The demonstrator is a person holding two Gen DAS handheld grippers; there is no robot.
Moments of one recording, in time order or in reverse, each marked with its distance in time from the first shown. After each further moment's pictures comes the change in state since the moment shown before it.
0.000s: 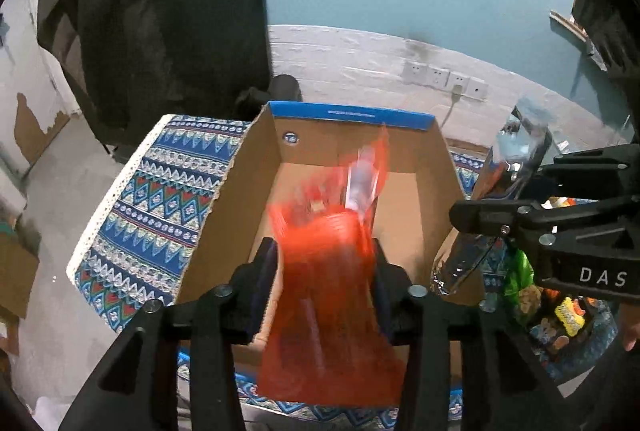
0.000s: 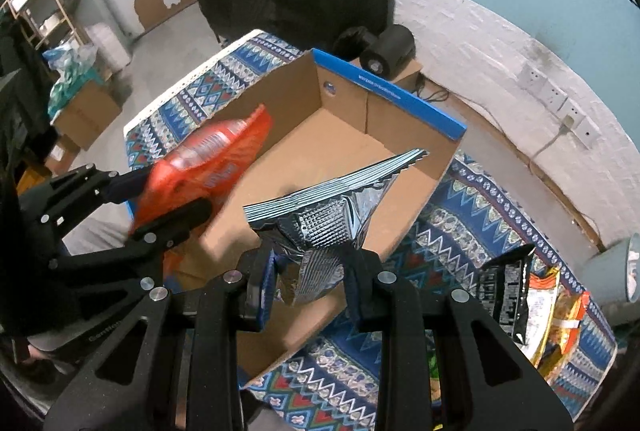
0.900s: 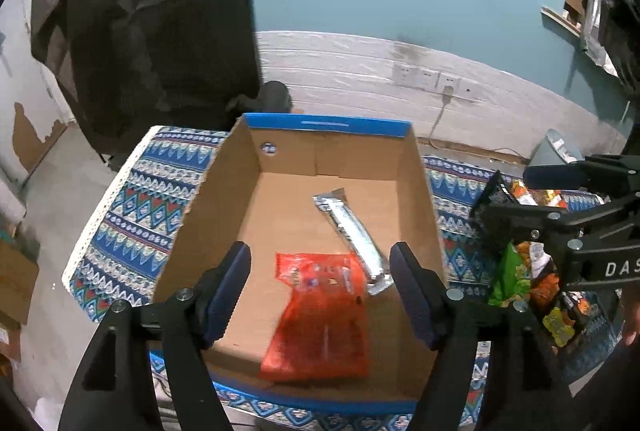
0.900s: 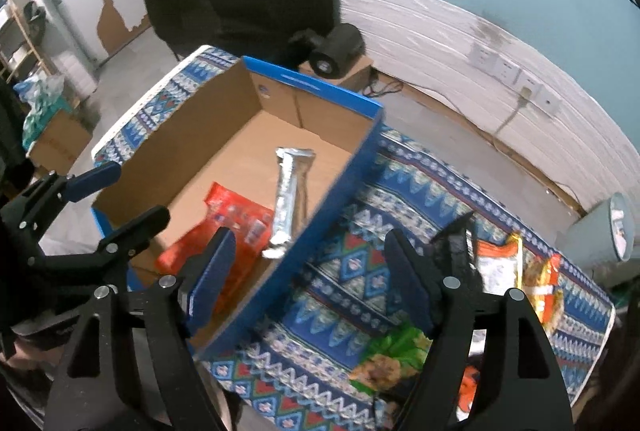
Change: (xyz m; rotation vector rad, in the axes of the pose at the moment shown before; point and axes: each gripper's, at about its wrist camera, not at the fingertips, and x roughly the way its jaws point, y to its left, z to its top) left arm -0.002 -0.033 0.009 0.021 -0.009 -0.023; right arm -0.029 -0.054 -0.025 0.121 -0.024 -0.105
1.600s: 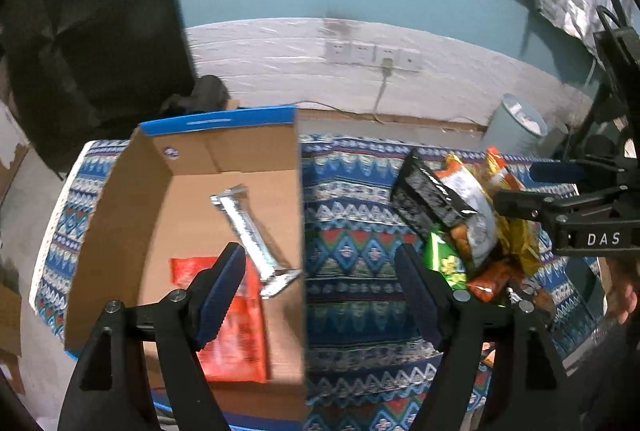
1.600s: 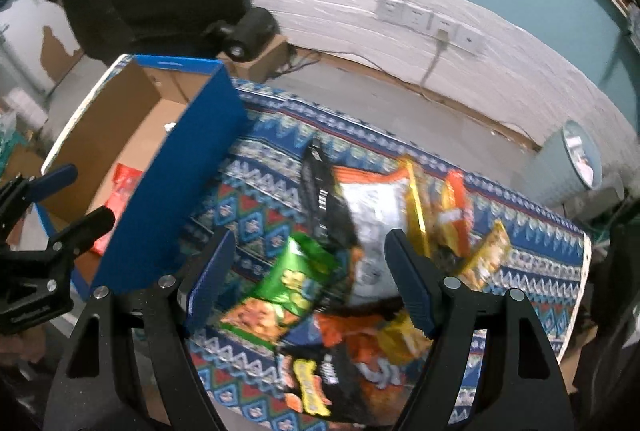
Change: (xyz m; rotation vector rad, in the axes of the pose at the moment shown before) left arm 0.016 -0.099 0.006 0.123 0.077 -0.120; right arm -0.029 -0.116 -0.060 0.181 0.041 -0.133
